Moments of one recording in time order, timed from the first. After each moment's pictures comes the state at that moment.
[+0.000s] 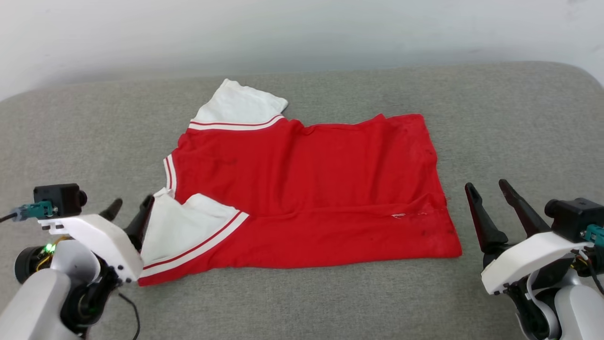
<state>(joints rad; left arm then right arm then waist) -0.32 0.57 -0.32 0.28 -0.88 0.02 0.15 -0.19 -0.20 0.07 0.16 0.38 0.13 0.01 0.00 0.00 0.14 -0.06</state>
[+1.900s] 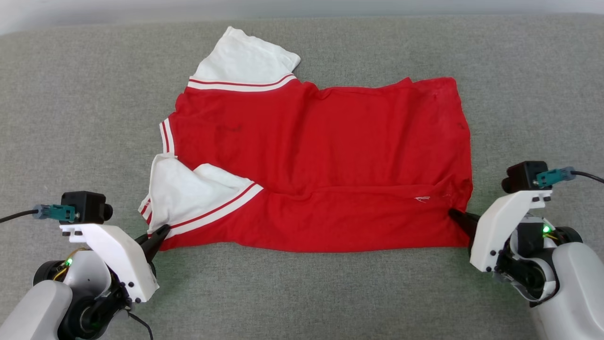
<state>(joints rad) -0.24 0.63 -0.36 0.06 -1.00 0.06 0.43 -0.36 -0.21 0.10 0.34 0.53 0.13 0.63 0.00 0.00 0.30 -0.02</state>
